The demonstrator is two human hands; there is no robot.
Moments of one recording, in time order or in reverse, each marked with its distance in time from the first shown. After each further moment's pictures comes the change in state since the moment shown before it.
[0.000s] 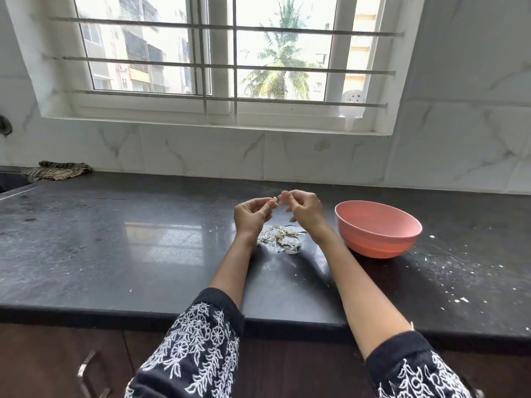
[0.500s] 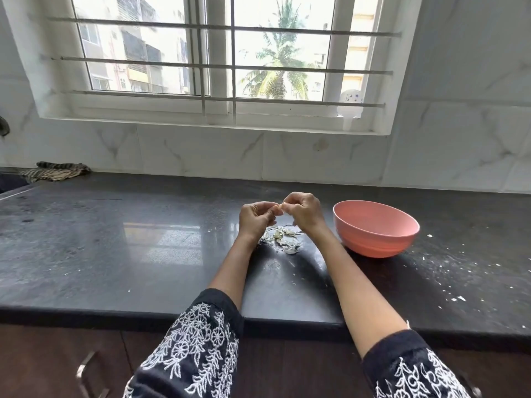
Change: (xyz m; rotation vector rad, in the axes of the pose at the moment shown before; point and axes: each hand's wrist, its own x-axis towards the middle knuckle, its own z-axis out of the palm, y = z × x) left_hand -0.002 -0.003 0.000 0.164 -0.150 0.047; right_hand 0.002 0.003 -0.002 -0.105 -0.020 0.038
